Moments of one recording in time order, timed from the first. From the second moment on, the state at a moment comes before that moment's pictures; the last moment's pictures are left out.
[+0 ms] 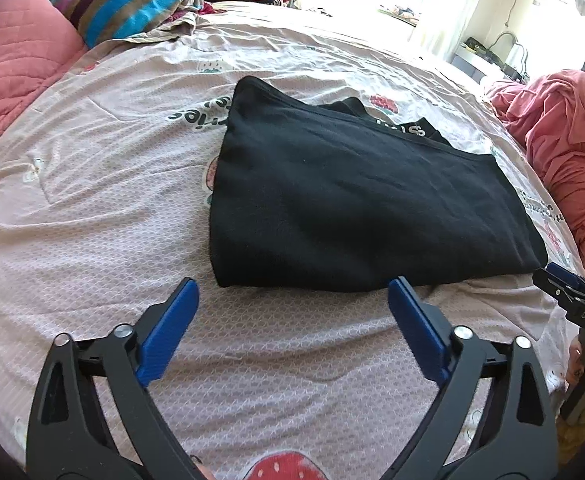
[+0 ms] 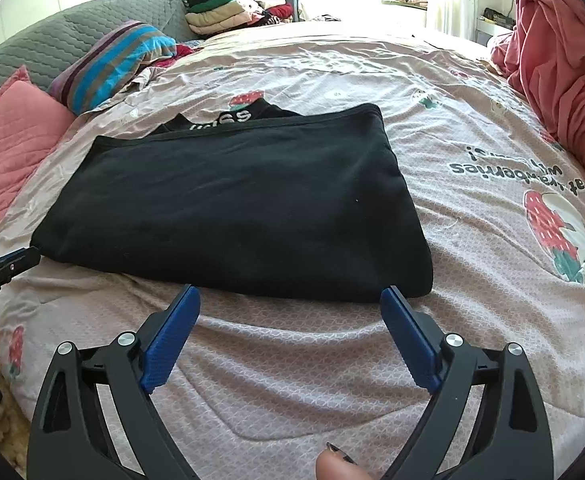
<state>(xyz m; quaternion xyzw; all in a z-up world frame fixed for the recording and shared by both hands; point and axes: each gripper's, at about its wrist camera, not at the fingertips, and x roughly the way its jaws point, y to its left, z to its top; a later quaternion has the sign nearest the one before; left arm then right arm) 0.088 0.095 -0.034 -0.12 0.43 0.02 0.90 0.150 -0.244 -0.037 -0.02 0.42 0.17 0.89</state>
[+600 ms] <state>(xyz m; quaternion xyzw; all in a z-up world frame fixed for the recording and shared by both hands) 0.062 0.103 -0.013 -0.14 0.40 0.03 0.90 0.124 -0.215 -0.014 -0.05 0.38 0.21 0.90</state>
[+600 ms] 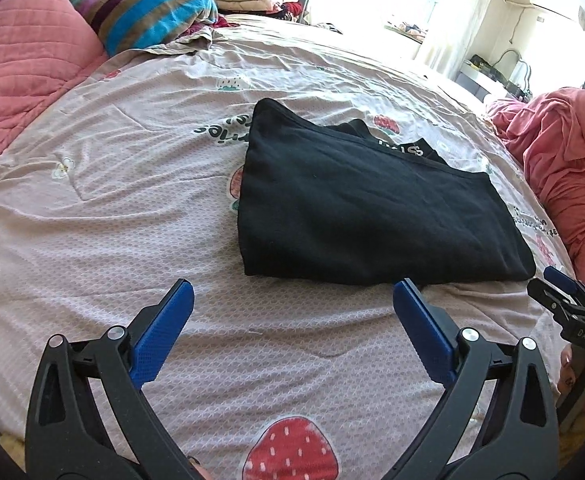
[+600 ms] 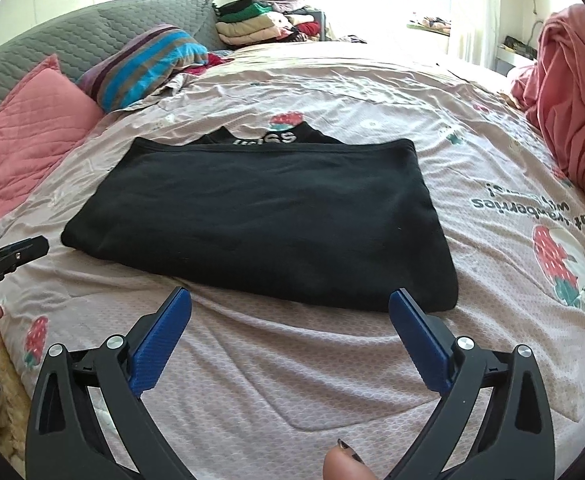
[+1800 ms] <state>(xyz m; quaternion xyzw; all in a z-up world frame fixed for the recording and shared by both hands) 0.054 0.167 -0.007 -0.17 0.38 0.12 0.90 0.110 -0.086 -0.004 -0.12 0.33 0.32 0.88</state>
